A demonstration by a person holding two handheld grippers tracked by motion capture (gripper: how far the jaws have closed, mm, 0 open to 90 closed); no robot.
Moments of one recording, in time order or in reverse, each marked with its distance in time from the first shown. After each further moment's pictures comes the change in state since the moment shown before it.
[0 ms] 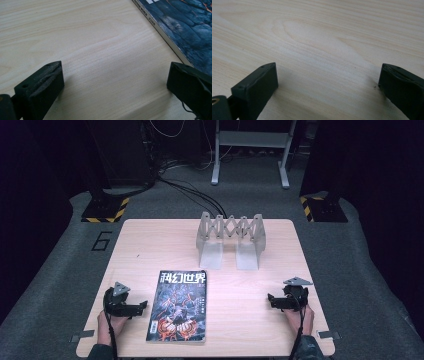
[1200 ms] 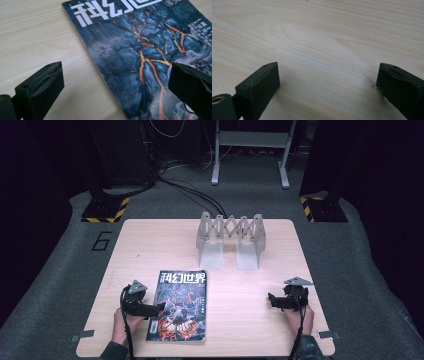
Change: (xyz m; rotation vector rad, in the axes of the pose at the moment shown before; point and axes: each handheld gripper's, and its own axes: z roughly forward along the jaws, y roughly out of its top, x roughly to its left) left arm -0.055 0.028 0.006 0.021 -0.183 0.030; right arm -0.001 0.000 -0.001 0.004 -0.007 -0.007
